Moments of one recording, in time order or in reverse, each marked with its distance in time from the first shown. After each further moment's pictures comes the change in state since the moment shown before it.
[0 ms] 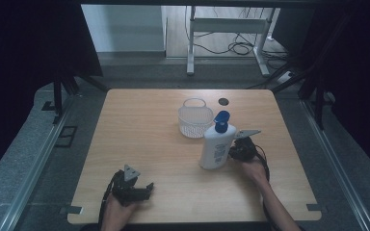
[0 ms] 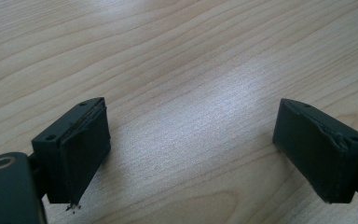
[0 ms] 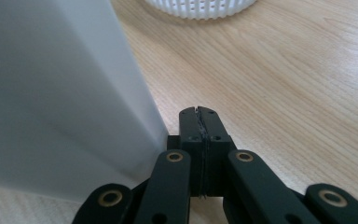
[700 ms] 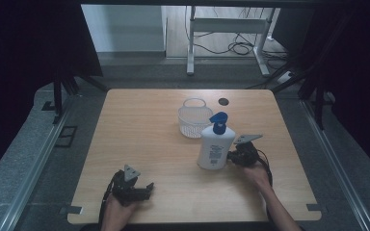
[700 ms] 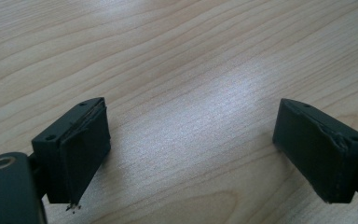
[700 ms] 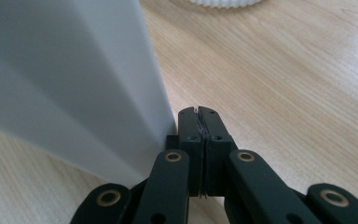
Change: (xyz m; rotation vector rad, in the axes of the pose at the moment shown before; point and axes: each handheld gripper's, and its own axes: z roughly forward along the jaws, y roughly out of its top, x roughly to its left) left arm 0.000 0.000 0.000 -0.002 0.002 -0.002; right arm 0.014 -0.009 -0.012 0.013 0.007 -0.025
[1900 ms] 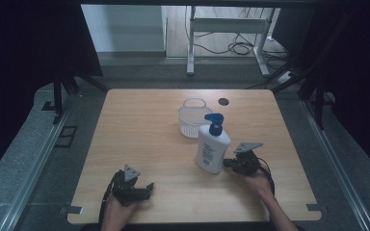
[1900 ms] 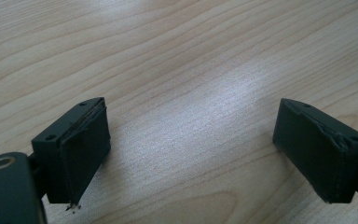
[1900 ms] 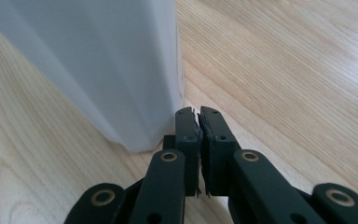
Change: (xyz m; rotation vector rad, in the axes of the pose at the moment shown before) left arm -0.001 0.000 0.000 0.001 0.001 -0.005; right arm 0.024 -0.014 -0.013 0.009 0.001 -0.031
